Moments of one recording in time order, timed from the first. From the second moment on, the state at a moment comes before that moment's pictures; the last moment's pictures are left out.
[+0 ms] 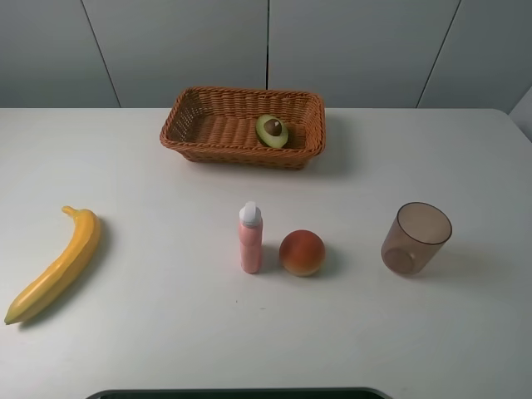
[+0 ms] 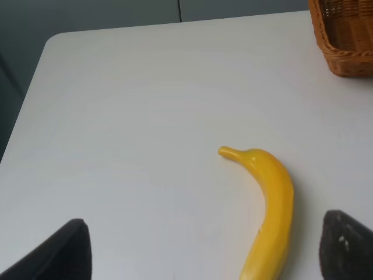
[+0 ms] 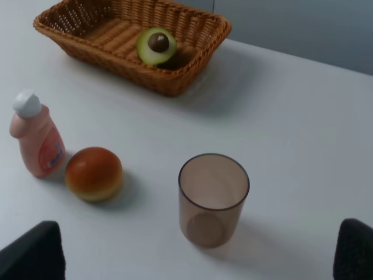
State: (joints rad) left arm -0.20 0.00 -0.51 0.09 1.08 -0.05; right arm 0.33 0.00 -0.53 0.04 1.13 -0.11
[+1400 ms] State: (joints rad) left arm -0.20 0.00 -0.51 0.09 1.08 -0.04; right arm -0.03 0.00 -0.51 0.07 1.10 -0.08
